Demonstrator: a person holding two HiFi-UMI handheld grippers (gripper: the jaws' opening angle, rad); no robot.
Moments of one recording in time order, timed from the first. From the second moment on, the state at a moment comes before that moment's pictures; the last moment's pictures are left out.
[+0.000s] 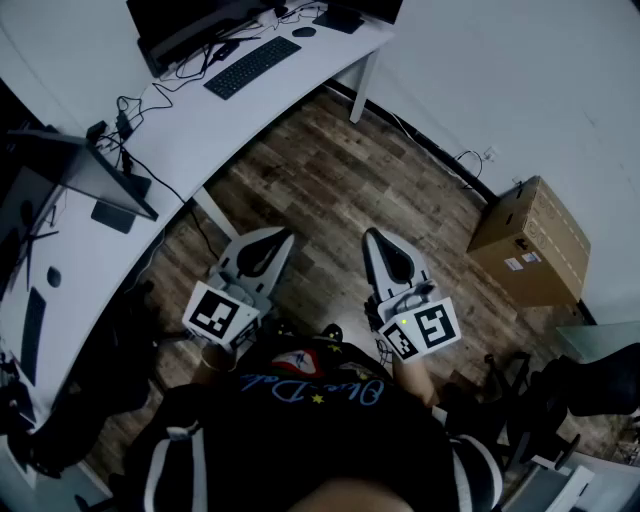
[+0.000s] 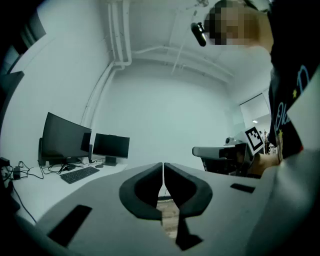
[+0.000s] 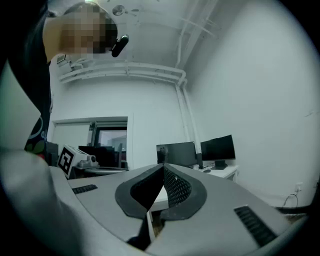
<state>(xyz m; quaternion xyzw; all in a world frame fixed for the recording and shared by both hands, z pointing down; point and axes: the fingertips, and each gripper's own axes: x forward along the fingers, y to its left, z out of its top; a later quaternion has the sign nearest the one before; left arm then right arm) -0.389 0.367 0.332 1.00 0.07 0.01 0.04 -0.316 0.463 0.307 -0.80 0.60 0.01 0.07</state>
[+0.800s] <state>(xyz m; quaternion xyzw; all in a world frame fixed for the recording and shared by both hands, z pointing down) -0.383 0.385 0.330 1.00 0.09 0.00 0.03 -0.309 0.482 0.314 -0.81 0.58 0.00 0.06</state>
